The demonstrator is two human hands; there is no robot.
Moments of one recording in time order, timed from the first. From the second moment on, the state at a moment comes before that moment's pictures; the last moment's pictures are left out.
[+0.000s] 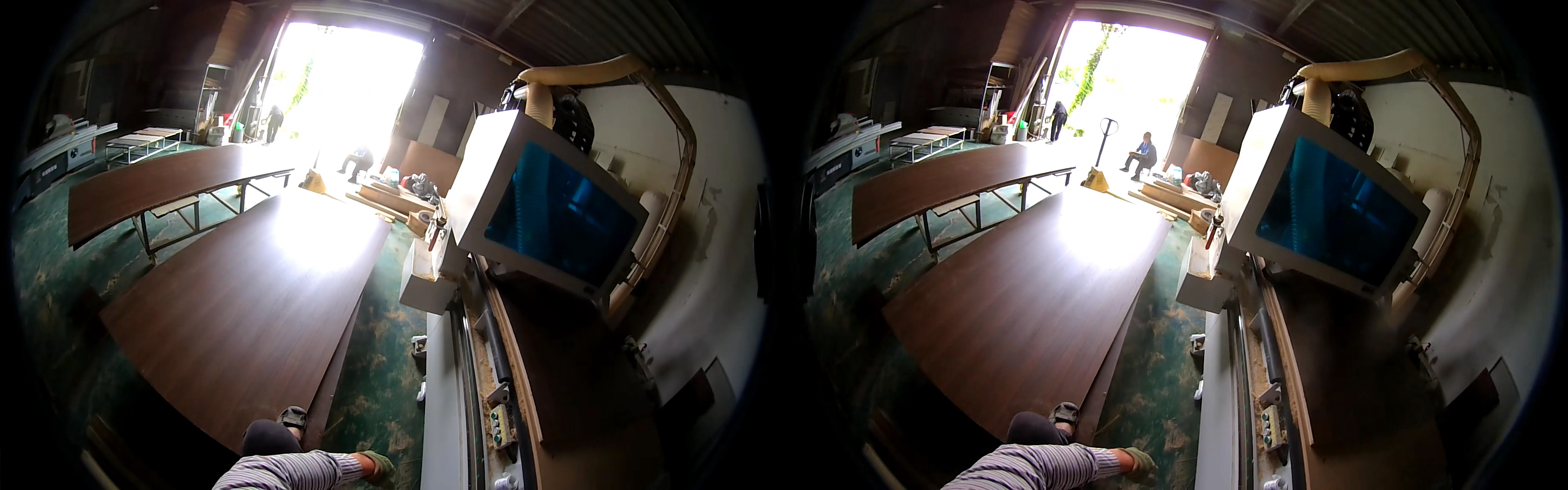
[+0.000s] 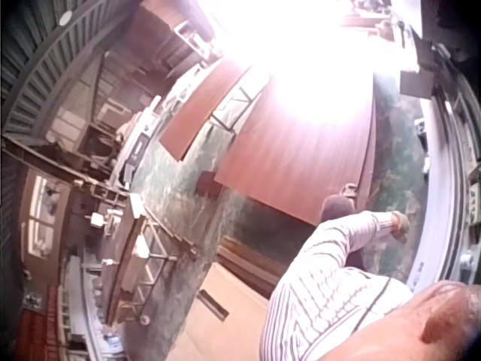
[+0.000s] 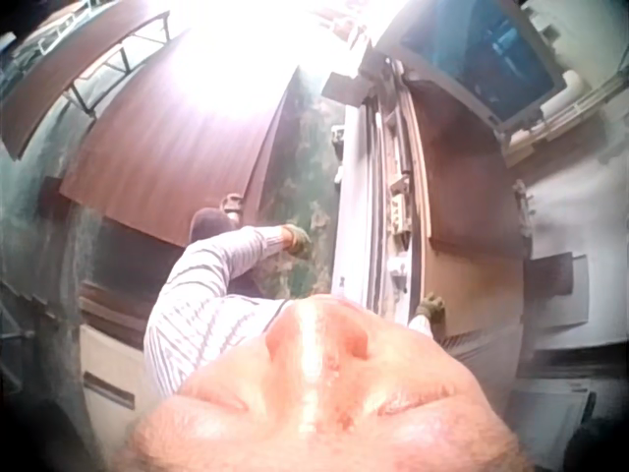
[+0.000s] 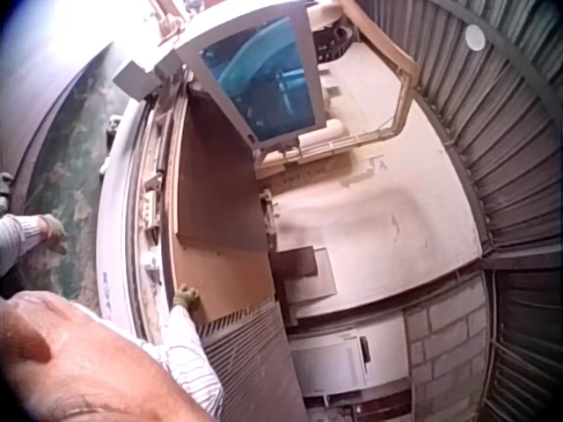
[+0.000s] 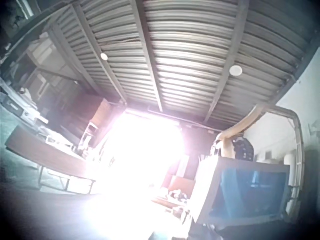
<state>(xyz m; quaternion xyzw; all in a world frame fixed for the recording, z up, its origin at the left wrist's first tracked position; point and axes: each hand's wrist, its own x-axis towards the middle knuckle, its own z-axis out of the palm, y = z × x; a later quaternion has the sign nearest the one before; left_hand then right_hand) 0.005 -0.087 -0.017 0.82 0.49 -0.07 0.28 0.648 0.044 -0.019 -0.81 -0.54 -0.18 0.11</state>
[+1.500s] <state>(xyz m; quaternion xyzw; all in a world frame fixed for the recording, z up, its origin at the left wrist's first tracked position) 0.010 -0.100 0.028 0.80 0.50 -0.08 0.33 0.663 0.060 -0.040 -0.80 -0.54 -0.24 0.08</state>
